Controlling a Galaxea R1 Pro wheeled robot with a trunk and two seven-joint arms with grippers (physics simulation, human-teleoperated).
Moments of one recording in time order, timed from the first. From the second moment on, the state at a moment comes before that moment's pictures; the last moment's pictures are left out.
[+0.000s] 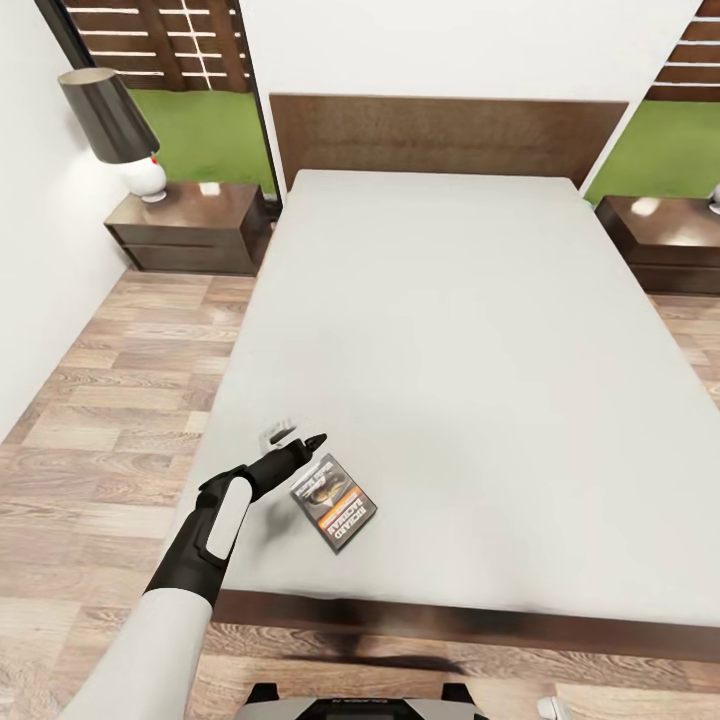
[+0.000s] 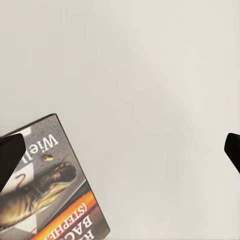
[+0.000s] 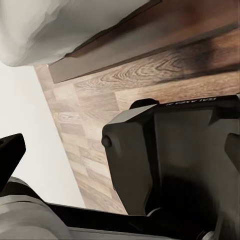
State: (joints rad) left arm -0.70 -0.13 0.10 -1.00 0.50 0.54 -0.18; right arm -0.40 -0.24 -0.19 -0.03 -0.21 -0.02 1.15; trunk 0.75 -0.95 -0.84
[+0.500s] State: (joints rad) left arm -0.70 -0.13 0.10 -1.00 0.50 0.54 -0.18; right arm -0.40 -0.24 -0.19 -0.03 -0.21 -0.02 1.15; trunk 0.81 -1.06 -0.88
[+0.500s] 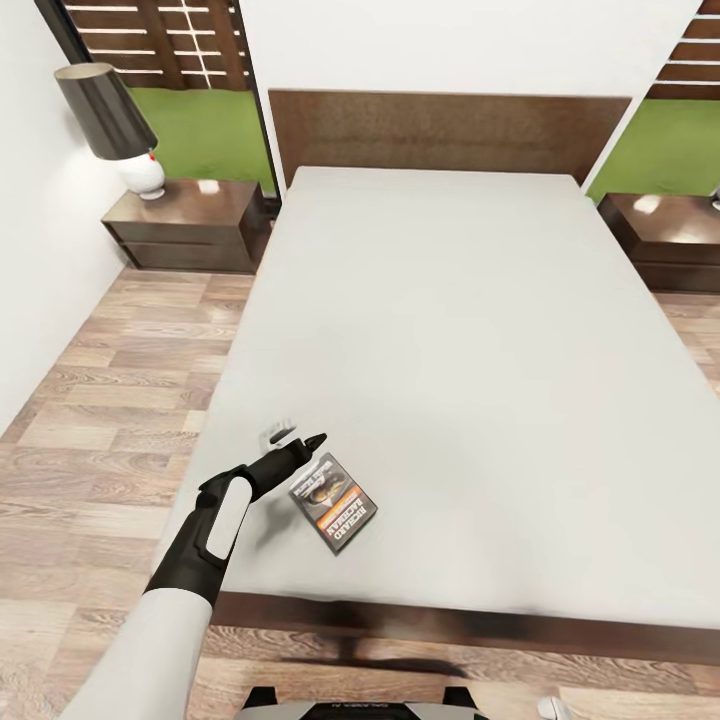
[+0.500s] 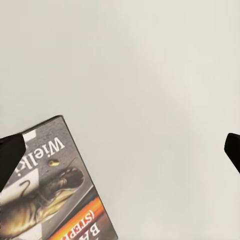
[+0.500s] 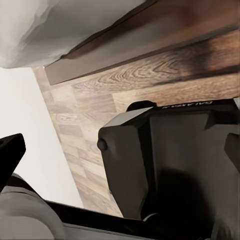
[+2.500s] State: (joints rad) left arm -0.70 -0.13 0.10 -1.00 0.50 0.54 -0.18; right arm -0.40 -0.24 -0.19 -0.03 -0.21 -0.02 1.15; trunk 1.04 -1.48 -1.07
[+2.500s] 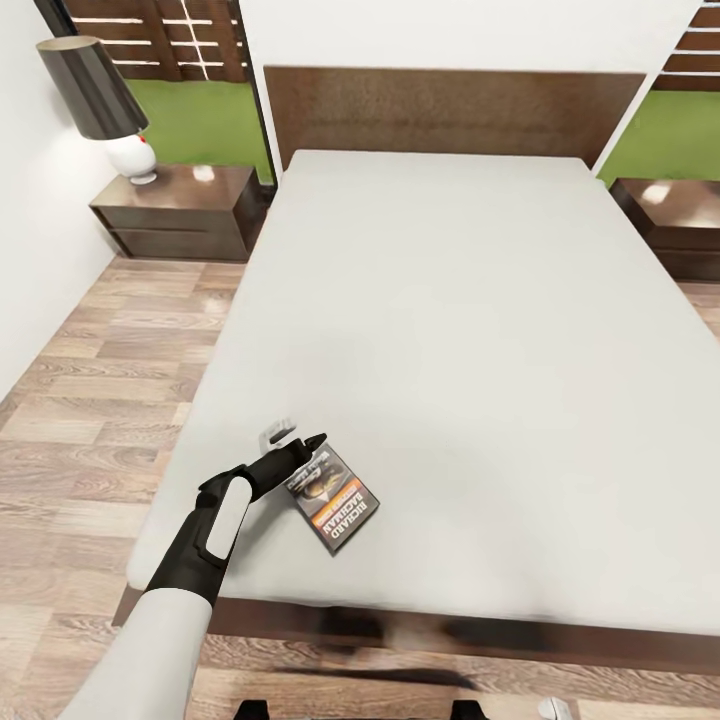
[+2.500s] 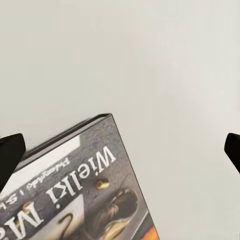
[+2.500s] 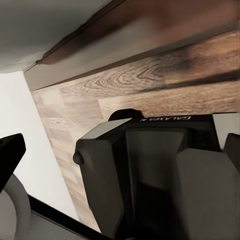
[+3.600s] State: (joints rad) left arm -0.70 -0.13 0.10 -1.00 0.50 0.54 -0.18; right arm -0.40 -0.24 -0.19 -0.03 -0.21 -0.02 1.15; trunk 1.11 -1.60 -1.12
